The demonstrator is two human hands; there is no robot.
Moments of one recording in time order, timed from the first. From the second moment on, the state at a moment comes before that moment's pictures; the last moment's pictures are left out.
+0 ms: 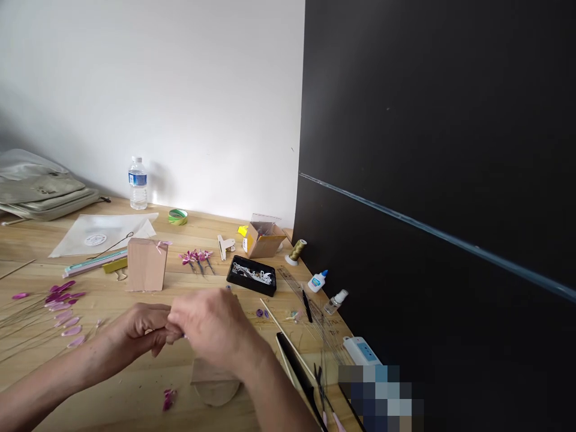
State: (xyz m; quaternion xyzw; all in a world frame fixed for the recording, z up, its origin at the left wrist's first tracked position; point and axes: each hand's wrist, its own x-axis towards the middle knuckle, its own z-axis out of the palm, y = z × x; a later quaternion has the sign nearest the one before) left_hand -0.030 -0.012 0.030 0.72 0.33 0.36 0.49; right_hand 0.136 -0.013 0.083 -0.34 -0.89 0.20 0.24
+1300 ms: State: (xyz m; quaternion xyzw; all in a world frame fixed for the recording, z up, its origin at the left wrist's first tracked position) left_hand -0.033 -0.014 0.034 0.69 0.31 0.36 0.55; right_hand 0.145 0.002 0.060 -0.36 -0.84 0.27 0.31
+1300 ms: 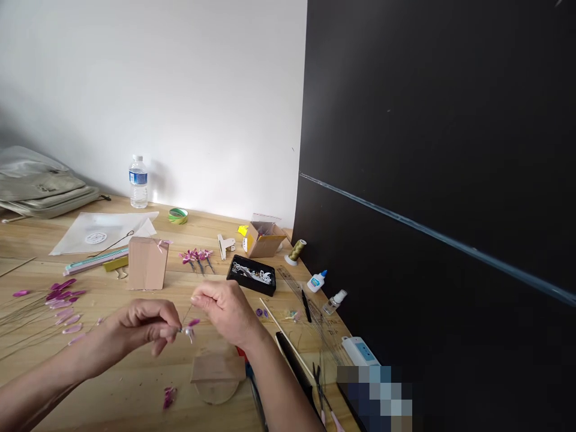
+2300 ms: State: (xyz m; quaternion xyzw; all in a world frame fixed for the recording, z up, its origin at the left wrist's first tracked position) left_hand -0.027 -0.015 0.026 0.64 0.30 0.36 0.61; right_hand 0.143 0.001 0.078 -0.35 -0.89 0.19 0.23
